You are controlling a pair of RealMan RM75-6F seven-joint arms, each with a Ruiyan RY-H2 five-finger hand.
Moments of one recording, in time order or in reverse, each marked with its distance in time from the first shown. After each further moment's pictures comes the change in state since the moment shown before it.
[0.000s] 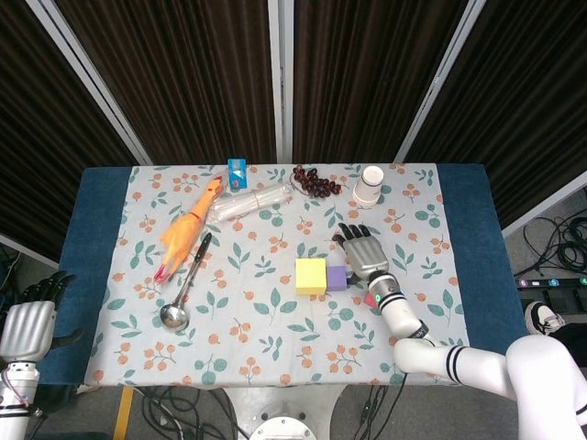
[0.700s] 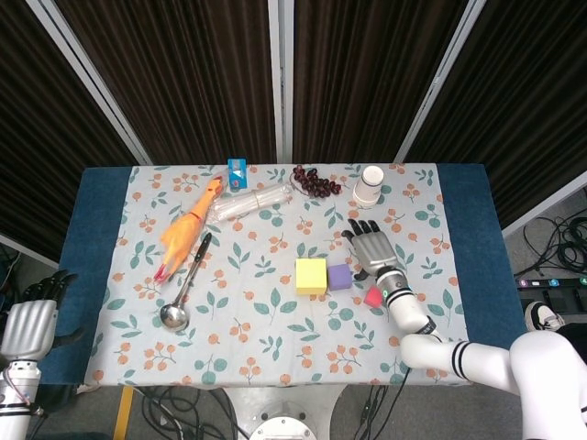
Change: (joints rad) left arm -0.005 0.003 -0.003 -0.010 -0.005 -0.006 0.013; right arm 0.026 0.038 -0.039 0.004 0.035 0.005 0.003
